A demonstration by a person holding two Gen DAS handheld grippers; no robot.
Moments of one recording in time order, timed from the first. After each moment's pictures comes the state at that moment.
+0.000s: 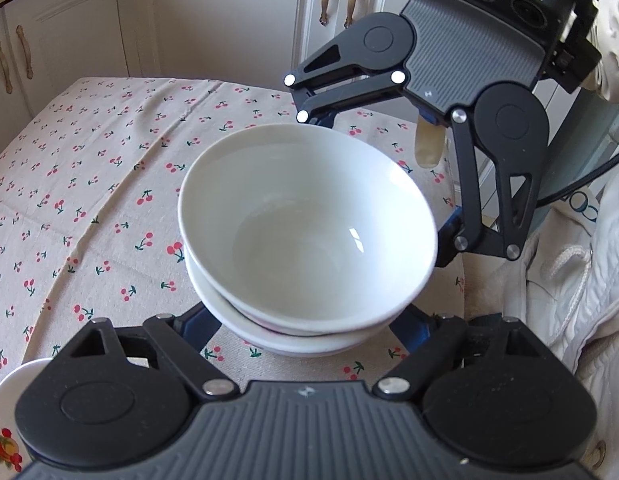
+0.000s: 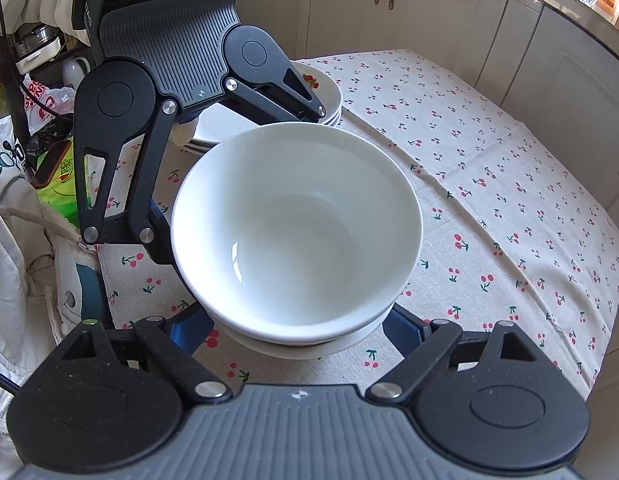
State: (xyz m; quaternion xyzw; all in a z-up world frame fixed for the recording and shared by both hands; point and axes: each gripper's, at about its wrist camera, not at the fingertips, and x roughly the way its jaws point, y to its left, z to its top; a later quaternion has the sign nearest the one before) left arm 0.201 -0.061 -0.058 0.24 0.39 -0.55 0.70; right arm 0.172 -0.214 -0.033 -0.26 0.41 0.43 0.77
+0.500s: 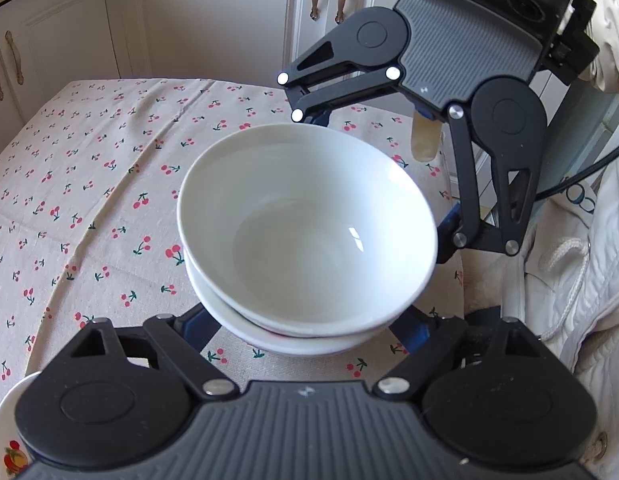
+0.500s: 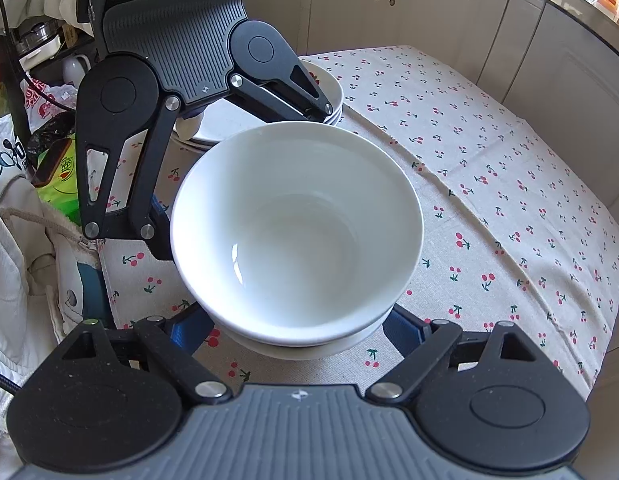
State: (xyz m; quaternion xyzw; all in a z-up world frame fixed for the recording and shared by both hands) left arm 0.203 -0.065 -0.058 0.25 0.39 -0.55 0.69; right arm 0.173 -0.213 -0.034 -0.26 0.41 0.43 0.76
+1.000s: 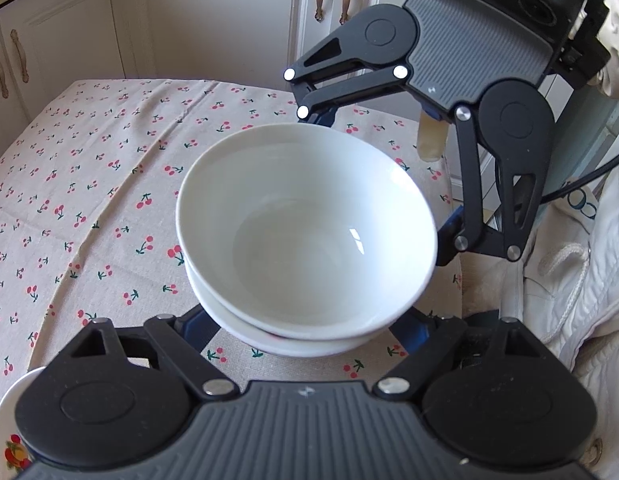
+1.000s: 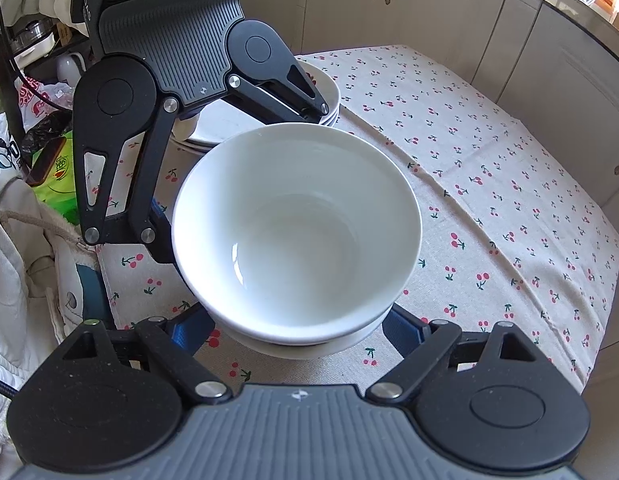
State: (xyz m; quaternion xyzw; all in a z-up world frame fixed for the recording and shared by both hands) left arm 0.201 -0.064 -0.055 0.25 0.39 -0.55 0.70; right arm 0.168 -0.212 -0.027 -0.27 0.41 0.42 0.77
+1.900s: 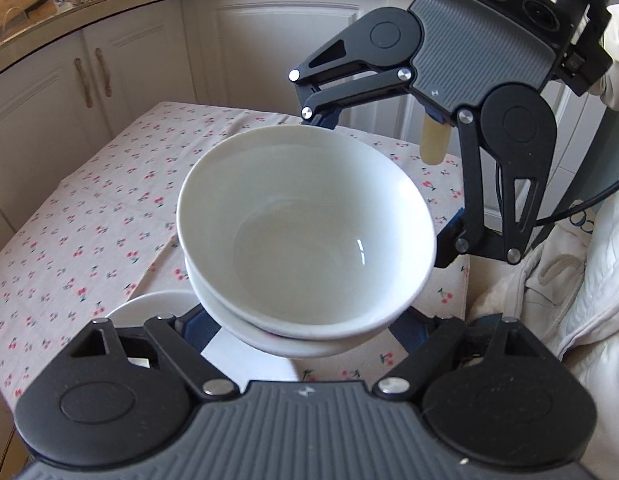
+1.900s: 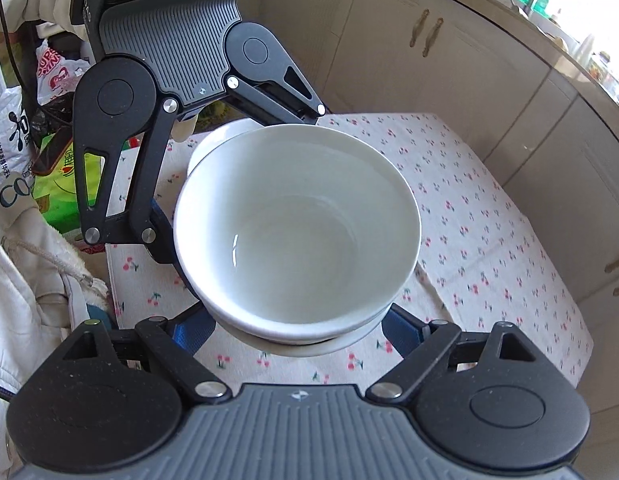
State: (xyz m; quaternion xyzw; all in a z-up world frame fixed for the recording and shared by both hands) left arm 0.177 0.018 -0.007 0.23 0.35 -0.48 0.77; right arm 0.168 -0.137 0.022 -0.35 0.35 0.45 0.75
